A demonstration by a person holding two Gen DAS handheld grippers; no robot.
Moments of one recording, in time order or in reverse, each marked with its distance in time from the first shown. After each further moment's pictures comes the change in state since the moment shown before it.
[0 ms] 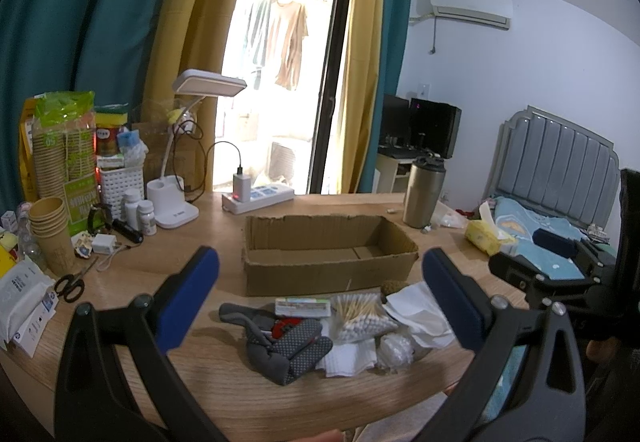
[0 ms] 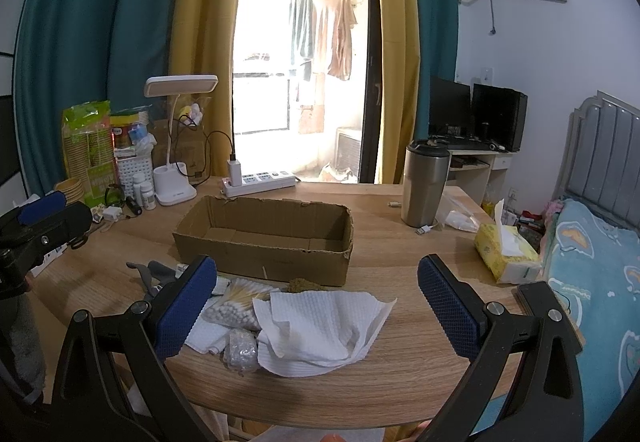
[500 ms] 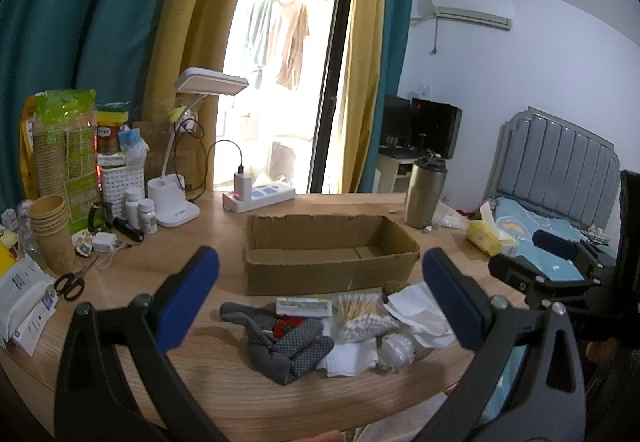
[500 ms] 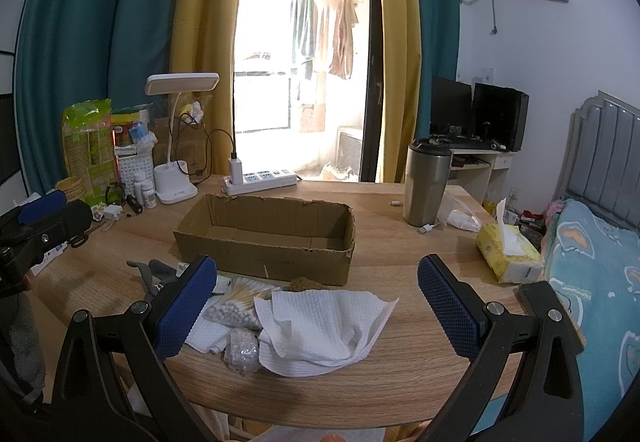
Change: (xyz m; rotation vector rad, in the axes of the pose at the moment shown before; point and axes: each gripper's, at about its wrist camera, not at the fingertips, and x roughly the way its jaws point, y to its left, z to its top) left arm -0.003 0.002 0.002 -0.007 0.000 0.003; right arm 0.001 0.002 0.000 -0.002 0.006 0.002
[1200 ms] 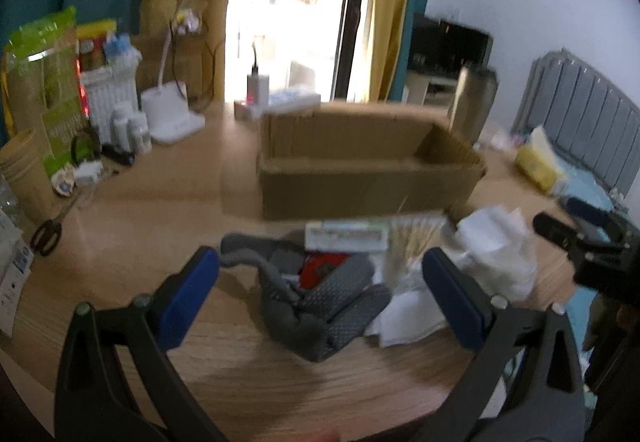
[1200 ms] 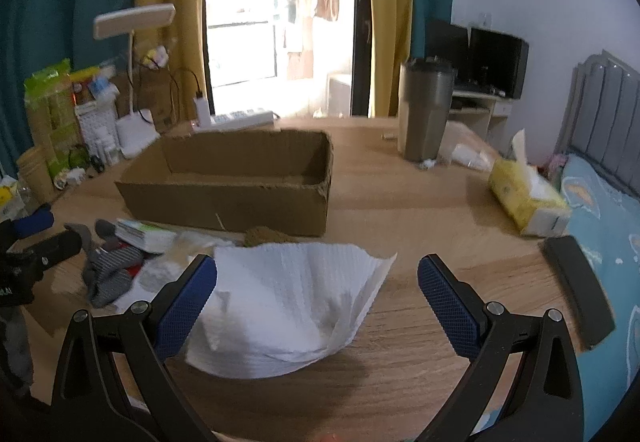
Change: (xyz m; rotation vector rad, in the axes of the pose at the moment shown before) left arm 0.099 0.020 -0.054 0.003 0.298 0.087; right arm 0.089 -0.032 -0.038 0.046 0.203 -0.013
